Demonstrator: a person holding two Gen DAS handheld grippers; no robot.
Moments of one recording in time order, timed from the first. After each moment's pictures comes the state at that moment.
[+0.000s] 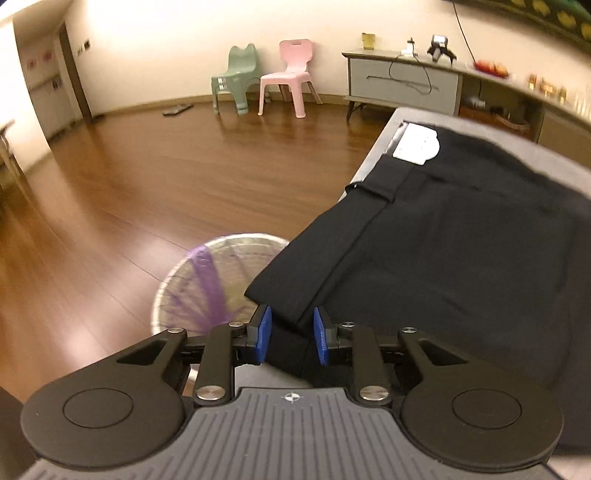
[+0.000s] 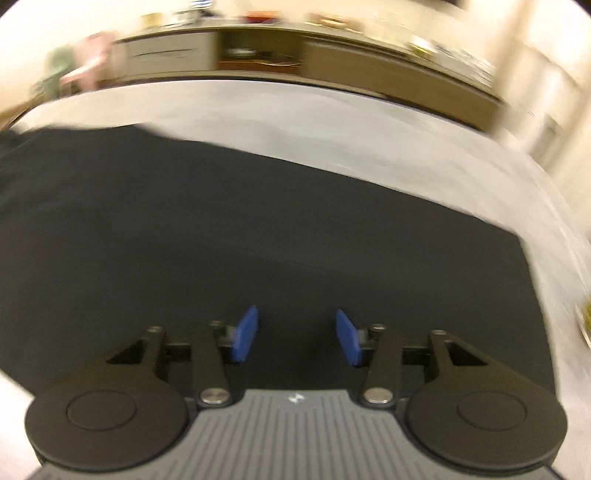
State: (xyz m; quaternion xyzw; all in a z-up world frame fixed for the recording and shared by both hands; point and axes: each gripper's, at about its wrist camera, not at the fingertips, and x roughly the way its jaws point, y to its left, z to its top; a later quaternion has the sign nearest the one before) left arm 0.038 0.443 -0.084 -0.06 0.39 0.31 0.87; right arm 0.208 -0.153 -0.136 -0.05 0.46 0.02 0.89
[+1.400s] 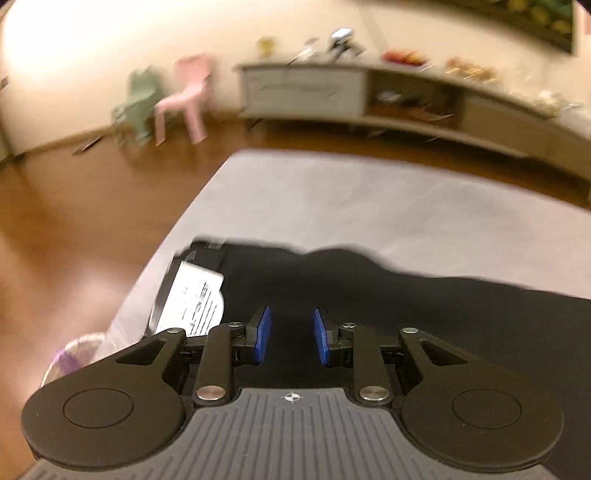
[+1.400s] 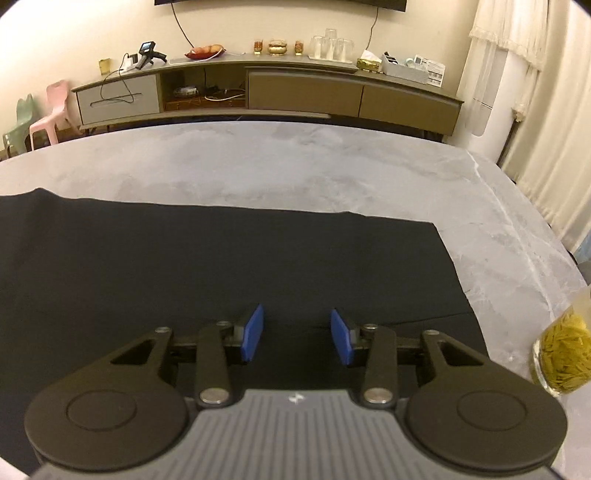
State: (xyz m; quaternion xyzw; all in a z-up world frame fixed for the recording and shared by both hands) left arm 0.258 0.384 -0.073 -0.04 0.40 0.19 0.90; right arm 0.272 -0.277 -0.156 -0.02 0.41 0.01 0.91
